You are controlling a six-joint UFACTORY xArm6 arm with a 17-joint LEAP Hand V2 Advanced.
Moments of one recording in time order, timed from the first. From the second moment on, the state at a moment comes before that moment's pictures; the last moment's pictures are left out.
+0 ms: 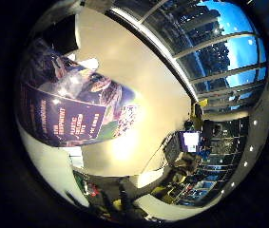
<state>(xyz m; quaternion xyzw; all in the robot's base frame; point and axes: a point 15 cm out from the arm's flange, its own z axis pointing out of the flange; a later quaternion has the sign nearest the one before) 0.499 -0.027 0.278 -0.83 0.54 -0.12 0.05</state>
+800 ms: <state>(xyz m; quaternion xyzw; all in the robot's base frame) 0.463 0.176 0.334 -0.80 0.53 0.00 0.28</state>
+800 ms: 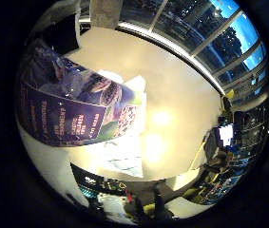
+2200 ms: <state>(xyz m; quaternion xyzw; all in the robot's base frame) 0.555 0.290 0.205 -0.62 0.53 0.22 0.53</state>
